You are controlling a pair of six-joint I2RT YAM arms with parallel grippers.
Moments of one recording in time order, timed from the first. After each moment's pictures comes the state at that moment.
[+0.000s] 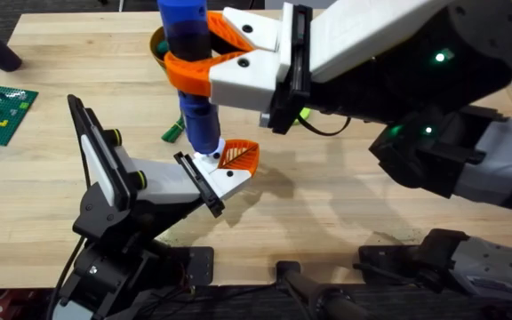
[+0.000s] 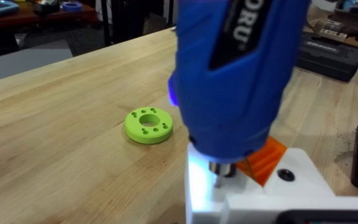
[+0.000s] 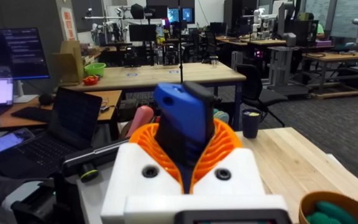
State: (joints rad) left arm -0.39 0.03 0.01 -0.05 0.54 -0.05; right arm 0.80 1.25 0.75 0.78 -0.61 0.17
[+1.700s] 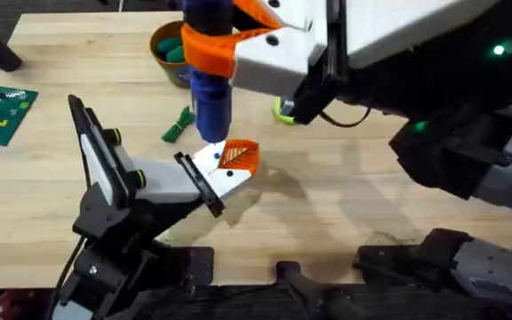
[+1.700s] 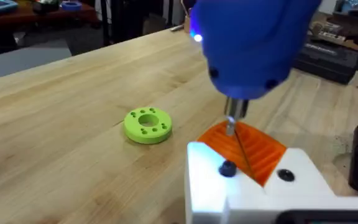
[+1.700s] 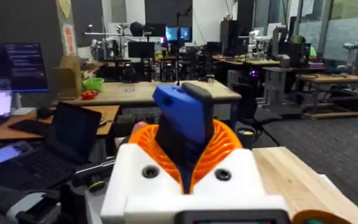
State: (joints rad) left arm -0.39 0.03 0.01 -0.05 0.54 -0.07; right arm 0.75 1.19 0.74 0.83 -0.63 0.21
